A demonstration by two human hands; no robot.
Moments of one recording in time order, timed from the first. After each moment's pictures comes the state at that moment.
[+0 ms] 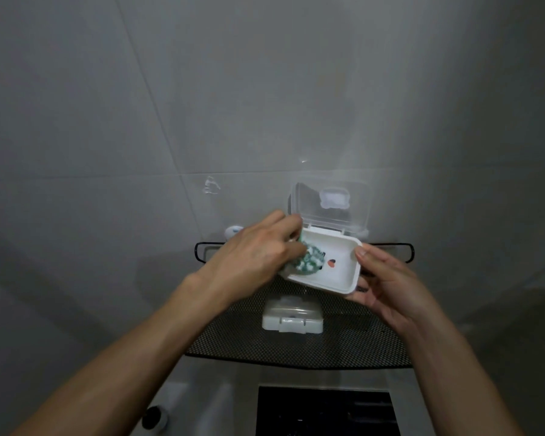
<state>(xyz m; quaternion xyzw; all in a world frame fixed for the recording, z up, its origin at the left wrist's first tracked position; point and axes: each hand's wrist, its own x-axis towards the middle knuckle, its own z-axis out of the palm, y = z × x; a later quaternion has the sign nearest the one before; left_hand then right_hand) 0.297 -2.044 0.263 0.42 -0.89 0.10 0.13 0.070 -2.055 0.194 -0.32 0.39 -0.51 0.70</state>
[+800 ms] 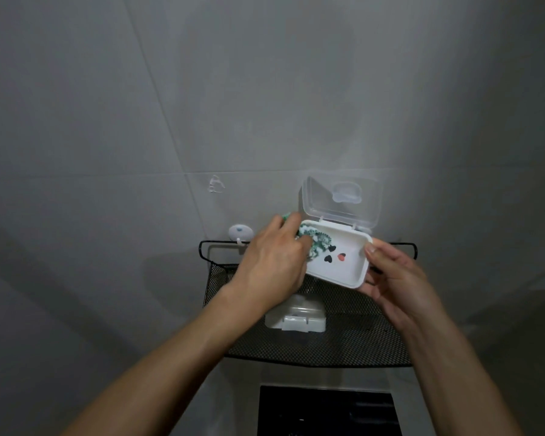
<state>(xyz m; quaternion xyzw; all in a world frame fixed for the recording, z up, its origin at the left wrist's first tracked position) 0.270 -2.041 0.239 0.53 -0.82 0.11 0.18 0.072 -2.052 0.196 -0.32 0.39 -0.57 0.65</state>
